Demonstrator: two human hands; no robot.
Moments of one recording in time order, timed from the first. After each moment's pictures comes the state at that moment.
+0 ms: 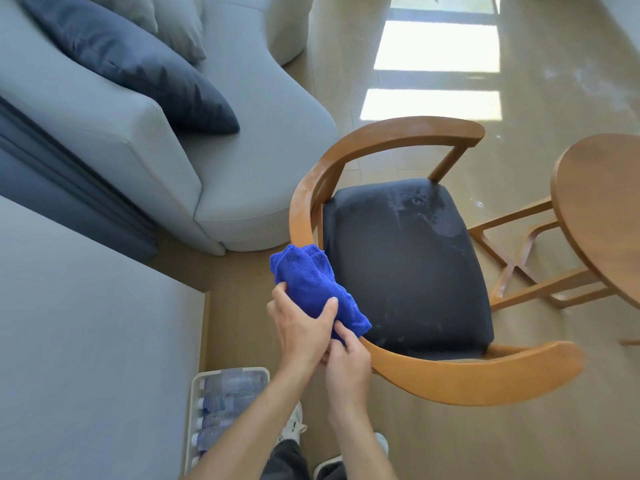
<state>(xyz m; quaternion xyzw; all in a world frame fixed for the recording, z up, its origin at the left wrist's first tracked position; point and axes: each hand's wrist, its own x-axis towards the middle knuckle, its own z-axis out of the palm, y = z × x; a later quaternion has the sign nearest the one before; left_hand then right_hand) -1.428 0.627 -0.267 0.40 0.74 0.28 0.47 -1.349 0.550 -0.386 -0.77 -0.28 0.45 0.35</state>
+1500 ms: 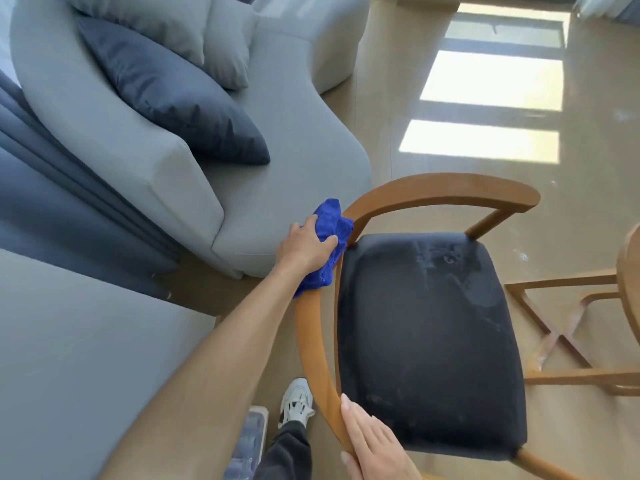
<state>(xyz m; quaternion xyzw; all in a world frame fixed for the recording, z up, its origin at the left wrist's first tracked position) -1.418 0.872 -0.283 0.59 0.72 0.05 0.36 -1.265 0.568 -0.363 -0.54 -0.79 0.27 0.07</state>
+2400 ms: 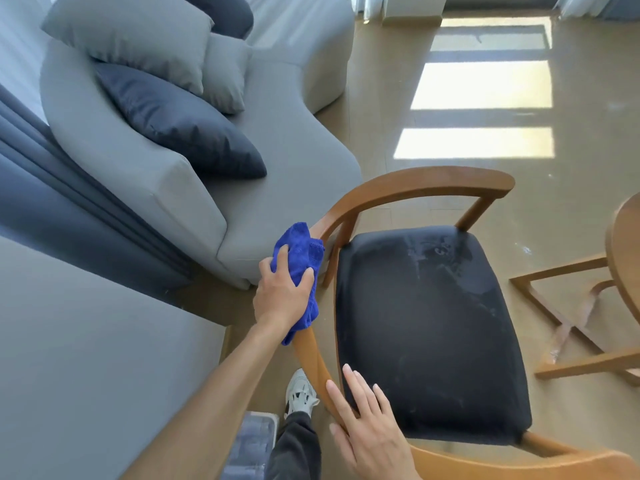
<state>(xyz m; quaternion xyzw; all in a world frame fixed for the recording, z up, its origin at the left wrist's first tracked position) -1.422 0.761 -0.275 0.58 0.76 0.15 0.27 -1.270 0.553 -0.360 -0.59 -0.79 0.15 0.10</state>
